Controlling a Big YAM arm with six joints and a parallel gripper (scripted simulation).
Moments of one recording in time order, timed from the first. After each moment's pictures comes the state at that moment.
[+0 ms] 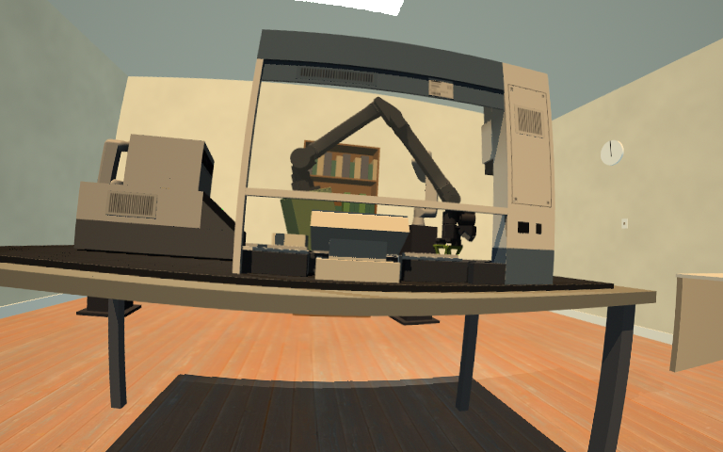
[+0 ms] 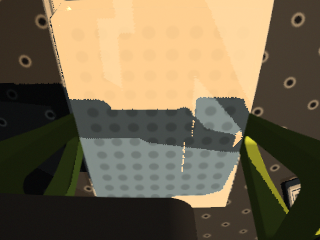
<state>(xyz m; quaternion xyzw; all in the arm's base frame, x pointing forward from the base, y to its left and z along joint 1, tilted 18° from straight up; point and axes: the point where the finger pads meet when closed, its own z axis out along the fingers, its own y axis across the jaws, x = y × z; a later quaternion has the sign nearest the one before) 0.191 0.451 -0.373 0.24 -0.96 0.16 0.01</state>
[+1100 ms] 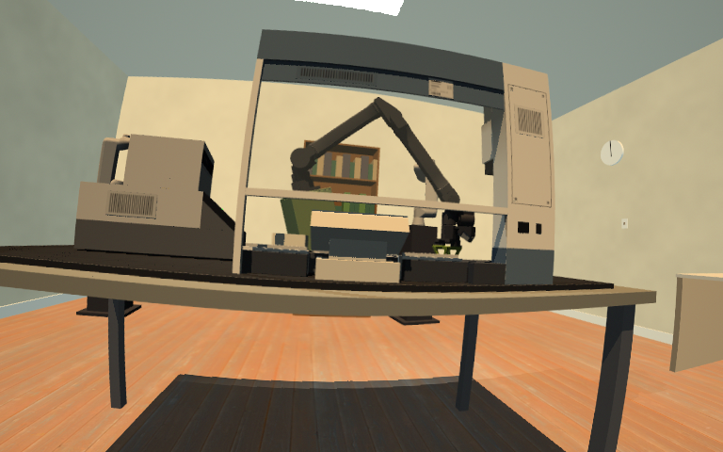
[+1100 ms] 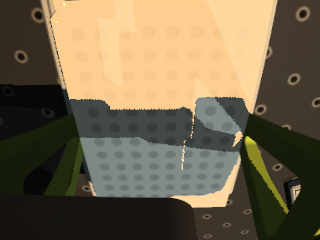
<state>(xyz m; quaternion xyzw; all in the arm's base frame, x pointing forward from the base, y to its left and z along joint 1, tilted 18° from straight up) 0.188 0.449 -0.375 0.24 -0.96 0.16 0.01</state>
